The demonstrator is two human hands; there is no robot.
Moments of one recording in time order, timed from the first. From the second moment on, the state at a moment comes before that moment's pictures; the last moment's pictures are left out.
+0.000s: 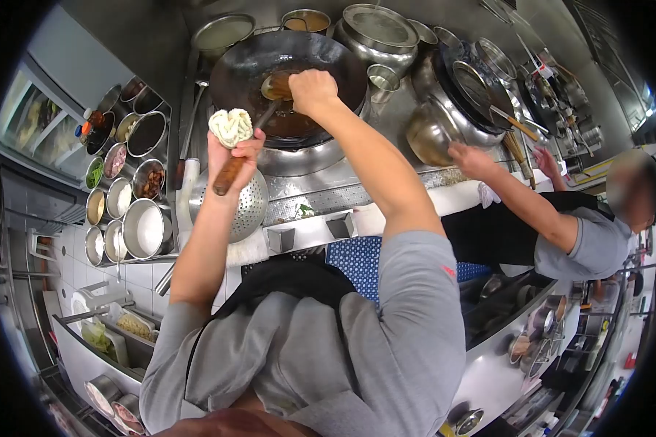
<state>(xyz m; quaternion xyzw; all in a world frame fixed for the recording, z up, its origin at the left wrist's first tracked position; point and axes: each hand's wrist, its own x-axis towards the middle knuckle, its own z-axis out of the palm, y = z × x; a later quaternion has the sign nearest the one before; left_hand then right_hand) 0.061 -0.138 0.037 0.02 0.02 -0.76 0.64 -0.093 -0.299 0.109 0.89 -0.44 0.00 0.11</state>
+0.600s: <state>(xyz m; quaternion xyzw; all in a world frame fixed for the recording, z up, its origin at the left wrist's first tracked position) 0.145 -0.152 0.044 0.18 -0.20 -0.80 0.53 -0.123 -0.302 0.087 0.91 -0.37 0.00 0.16</state>
